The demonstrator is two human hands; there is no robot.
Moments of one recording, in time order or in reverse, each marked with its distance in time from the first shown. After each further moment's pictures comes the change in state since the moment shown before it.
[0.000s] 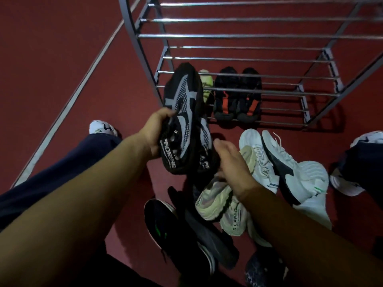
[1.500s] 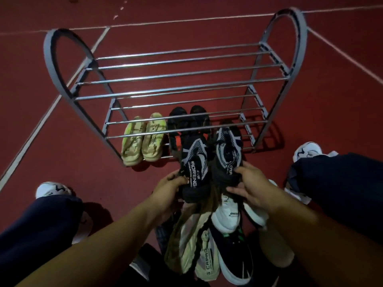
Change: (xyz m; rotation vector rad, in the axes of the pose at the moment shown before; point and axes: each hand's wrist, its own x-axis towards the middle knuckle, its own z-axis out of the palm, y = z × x) left_hand 0.044 -0.075 0.093 0.133 -0.189 -0.008; right_hand 0.033 0.004 -0.146 0.475 0.276 0.251
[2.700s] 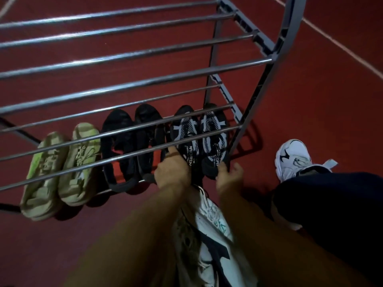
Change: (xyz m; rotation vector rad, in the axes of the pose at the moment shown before) left_hand 0.225 0.030 0.139 1.355 0.428 0.304; right_hand 0.204 0.005 -0.029 0.119 0.682 -0.194
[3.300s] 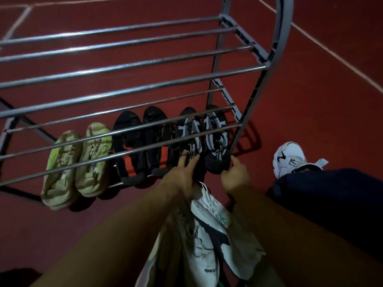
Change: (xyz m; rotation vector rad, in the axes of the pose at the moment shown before) left_hand -0.012 -0.033 -0.001 0.105 -0.424 0.439; right_hand -0.007 -0.029 -0.039 -0.696 -0.301 -0.253
